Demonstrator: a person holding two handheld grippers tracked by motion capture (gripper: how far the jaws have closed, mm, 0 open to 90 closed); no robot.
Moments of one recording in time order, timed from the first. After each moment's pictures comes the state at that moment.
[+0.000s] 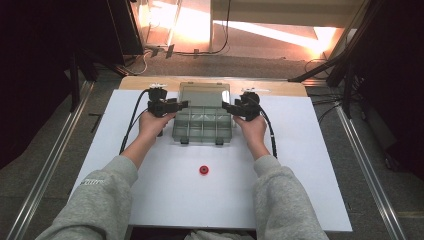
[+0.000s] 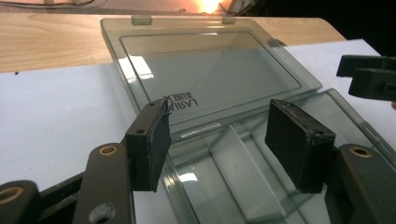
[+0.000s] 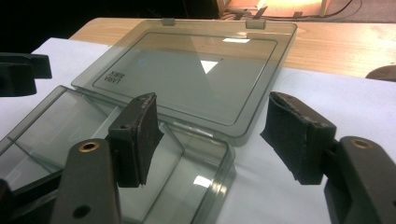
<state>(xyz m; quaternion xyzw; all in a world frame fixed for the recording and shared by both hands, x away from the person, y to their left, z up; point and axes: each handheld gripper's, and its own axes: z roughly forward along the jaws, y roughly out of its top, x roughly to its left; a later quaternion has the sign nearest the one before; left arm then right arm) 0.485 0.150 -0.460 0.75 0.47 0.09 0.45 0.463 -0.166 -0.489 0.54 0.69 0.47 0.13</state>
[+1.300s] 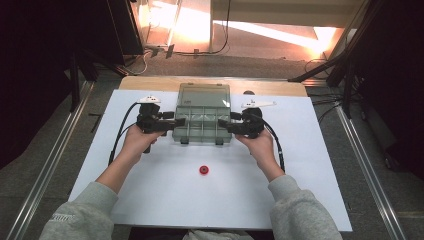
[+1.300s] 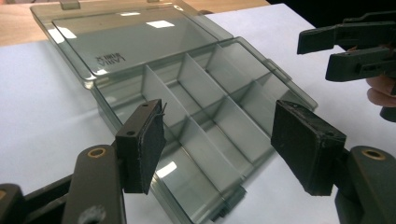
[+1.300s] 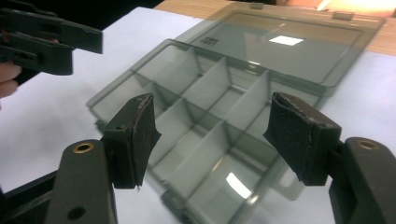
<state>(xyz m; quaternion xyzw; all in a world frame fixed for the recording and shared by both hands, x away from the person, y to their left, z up) 0.415 0.173 -0.442 0.79 0.38 0.05 0.47 0.390 -0.160 -0.467 0.45 0.74 0.50 0.09</state>
